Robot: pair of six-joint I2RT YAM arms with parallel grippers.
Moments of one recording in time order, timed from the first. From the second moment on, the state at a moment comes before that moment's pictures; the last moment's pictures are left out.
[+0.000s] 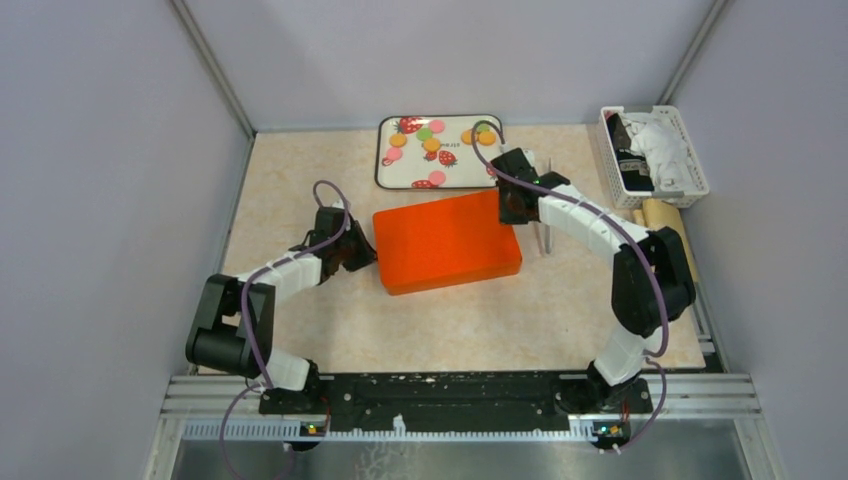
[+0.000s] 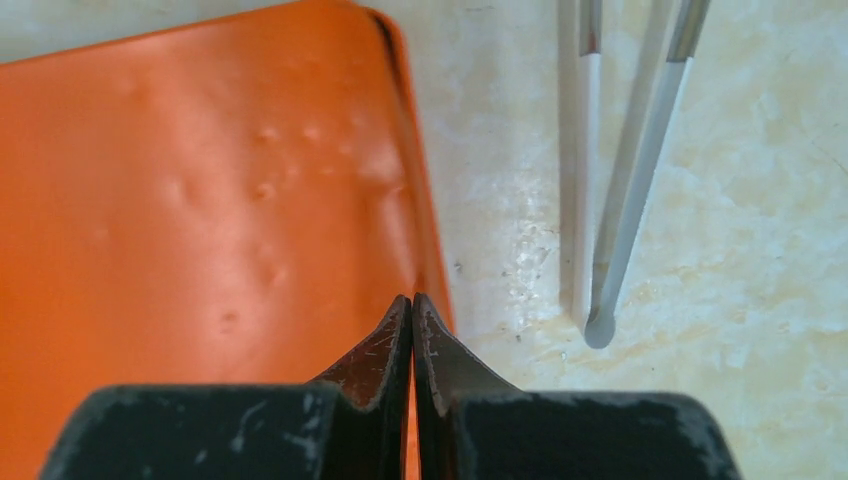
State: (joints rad) left arm -0.23 1.46 0.66 0.00 0.19 -0.65; right arm 0.50 1.75 1.34 -0.63 0.30 0.40
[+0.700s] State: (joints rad) left arm -0.25 1.48 0.66 0.05 0.28 -0.67; right arm 0.63 1.68 1.22 -0.55 0.31 0.45
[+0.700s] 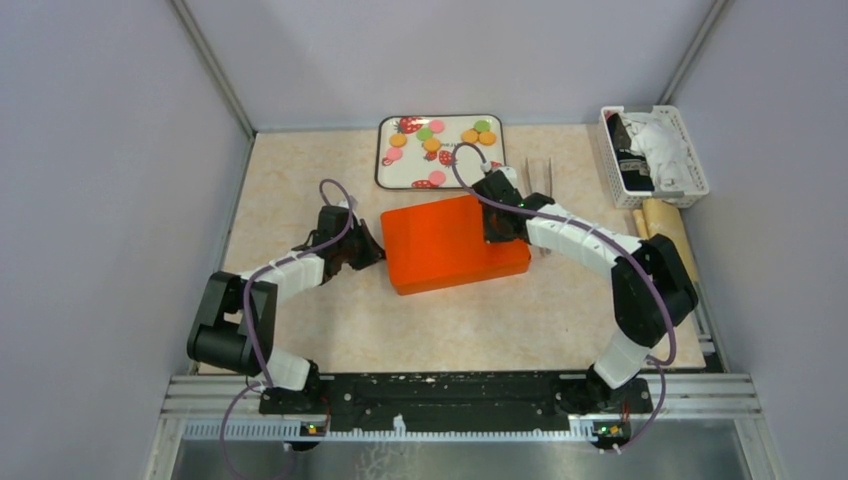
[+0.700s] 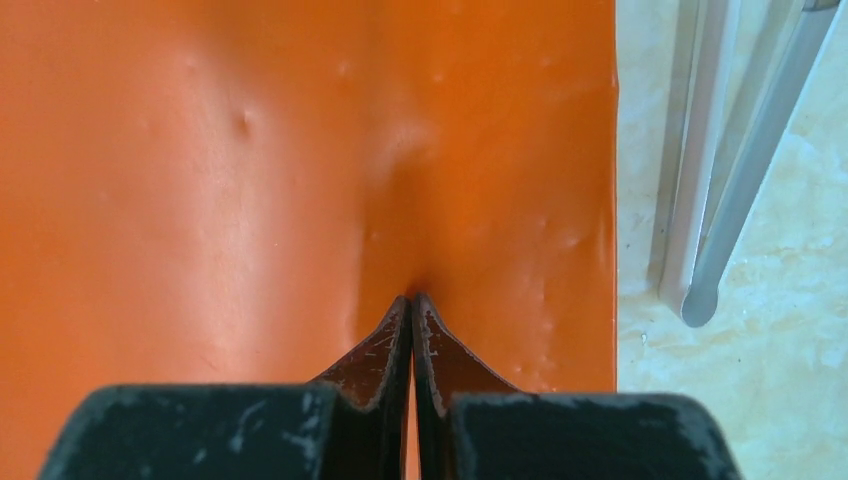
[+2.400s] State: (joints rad) left arm -0.25 1.46 0.66 0.03 0.27 -0.65; right arm 0.19 1.58 0.89 -0.29 -0.26 0.46
